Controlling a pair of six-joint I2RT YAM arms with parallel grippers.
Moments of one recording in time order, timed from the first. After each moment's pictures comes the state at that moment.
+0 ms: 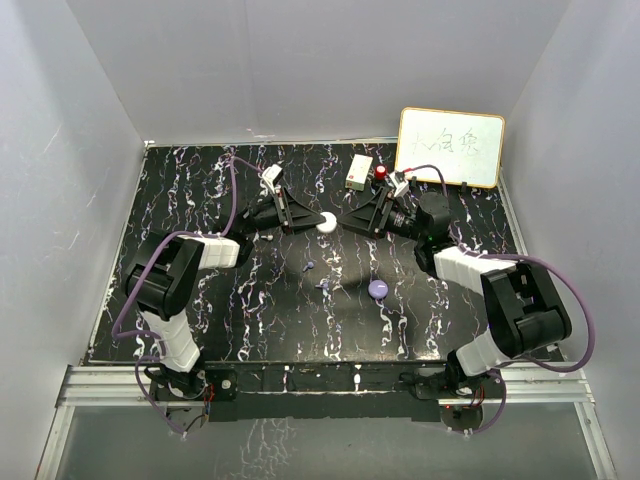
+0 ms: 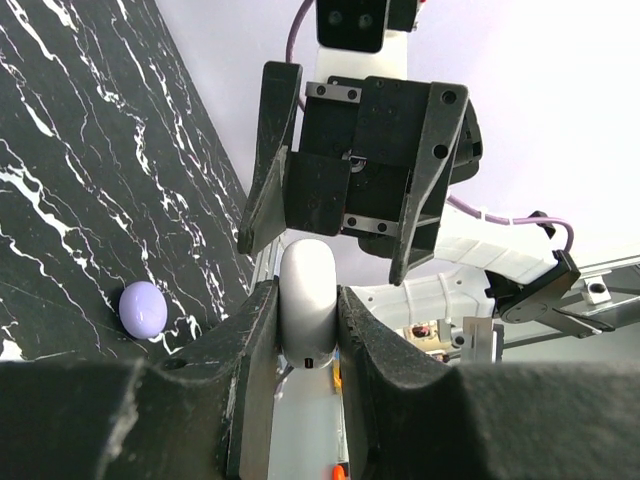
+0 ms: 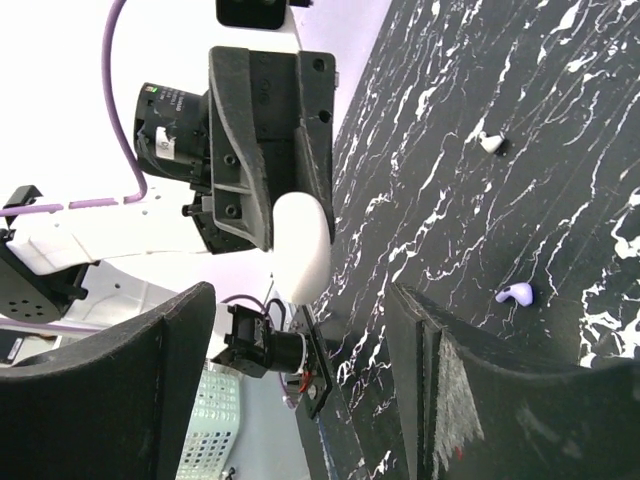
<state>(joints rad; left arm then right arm) -0.38 1.82 0.82 1.14 0.94 -1.36 0.28 1.50 0.67 0.79 -0.82 1.07</state>
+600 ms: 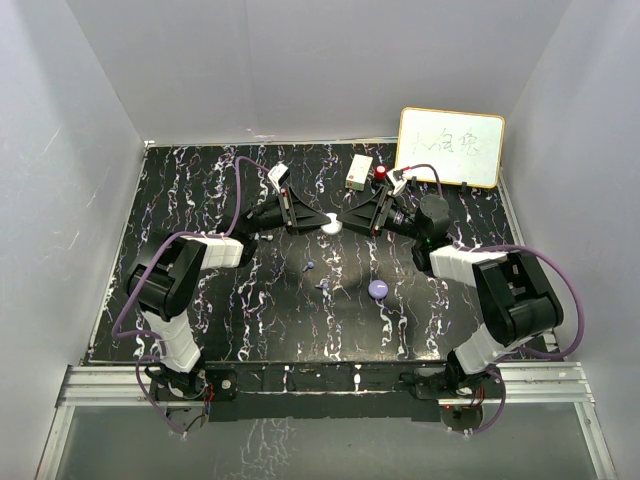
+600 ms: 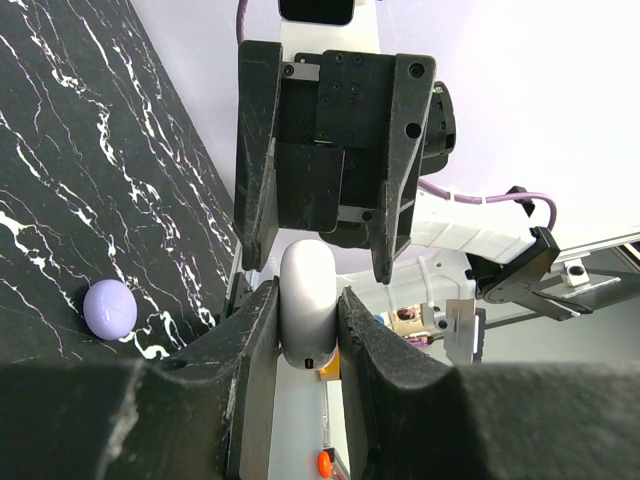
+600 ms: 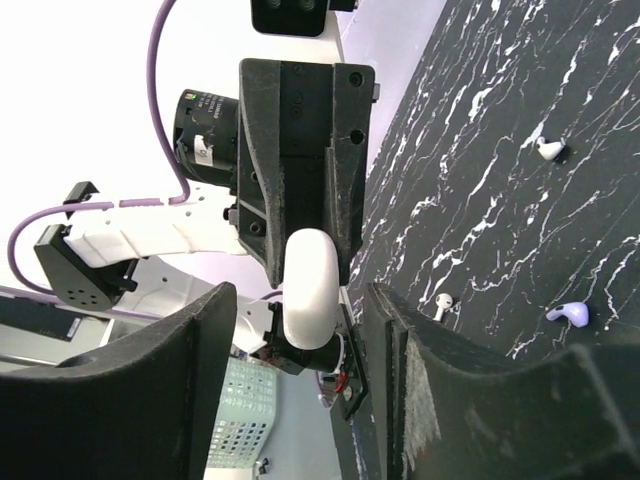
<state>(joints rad) -0.42 1.82 0.84 1.16 0.95 -1.41 0.28 1.58 0.67 1.00 -0.87 1.23</state>
